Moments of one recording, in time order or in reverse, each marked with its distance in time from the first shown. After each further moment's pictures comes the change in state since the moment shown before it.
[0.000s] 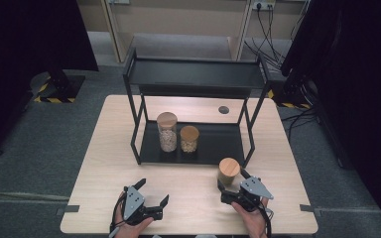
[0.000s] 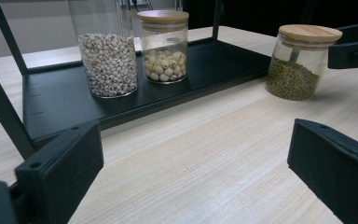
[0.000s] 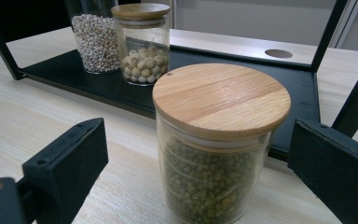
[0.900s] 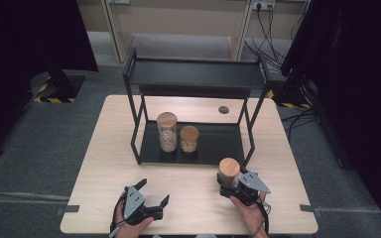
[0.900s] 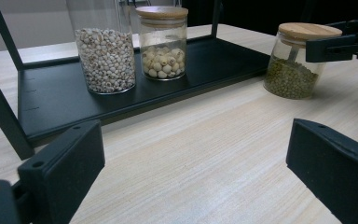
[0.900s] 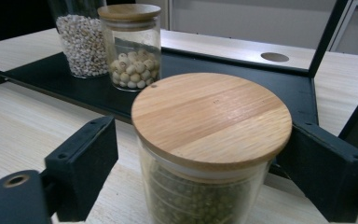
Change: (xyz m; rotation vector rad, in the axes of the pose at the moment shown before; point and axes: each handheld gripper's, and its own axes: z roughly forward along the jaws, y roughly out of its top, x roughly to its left) left arm 0.001 0.000 0.001 0.006 -0.006 -0.006; right arm -0.002 0.004 0.016 0.002 -0.019 -0.007
